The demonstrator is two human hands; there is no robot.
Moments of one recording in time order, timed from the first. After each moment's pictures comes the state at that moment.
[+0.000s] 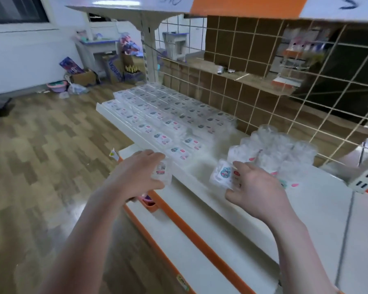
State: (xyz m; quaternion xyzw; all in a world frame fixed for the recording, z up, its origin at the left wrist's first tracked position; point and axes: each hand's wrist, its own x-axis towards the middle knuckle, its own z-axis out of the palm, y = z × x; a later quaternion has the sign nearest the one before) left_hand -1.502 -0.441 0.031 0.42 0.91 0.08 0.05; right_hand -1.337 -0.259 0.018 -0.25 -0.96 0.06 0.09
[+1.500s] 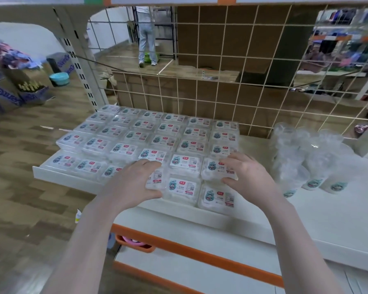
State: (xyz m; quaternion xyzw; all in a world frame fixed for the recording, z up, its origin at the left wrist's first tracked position) left_hand -1.763 -0.384 0.011 0.63 0.77 0.05 0.11; right_hand -1.534 -0.253 -0.015 -0.40 -0.90 0.09 0.13
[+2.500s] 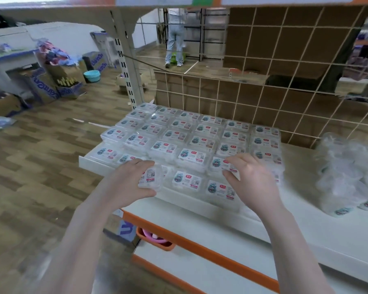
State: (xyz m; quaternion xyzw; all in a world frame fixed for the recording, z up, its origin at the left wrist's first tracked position) left_hand -1.833 -0.441 0.015 0.56 0.82 0.08 0.11; right_hand -1.612 -0.285 -0.023 -0.35 -0.88 0.03 0.31
